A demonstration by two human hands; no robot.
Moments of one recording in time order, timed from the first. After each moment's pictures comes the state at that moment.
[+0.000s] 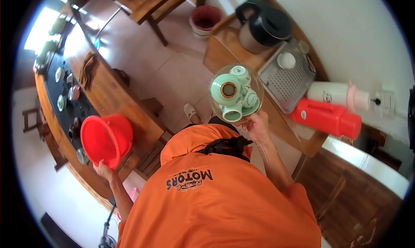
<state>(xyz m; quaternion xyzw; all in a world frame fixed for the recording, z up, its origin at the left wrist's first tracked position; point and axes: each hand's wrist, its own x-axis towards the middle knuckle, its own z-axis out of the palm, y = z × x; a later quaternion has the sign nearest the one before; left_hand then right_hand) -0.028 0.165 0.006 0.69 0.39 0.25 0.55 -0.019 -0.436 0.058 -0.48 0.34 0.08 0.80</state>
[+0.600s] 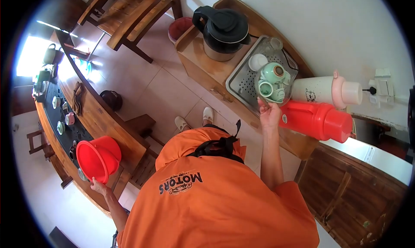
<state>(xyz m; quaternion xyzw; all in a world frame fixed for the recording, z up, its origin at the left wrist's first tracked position) -0.044 0.199 -0.018 0.74 0.45 0.28 0.41 -0.034 -0.638 -0.041 -0.28 0.45 -0.23 0.82</state>
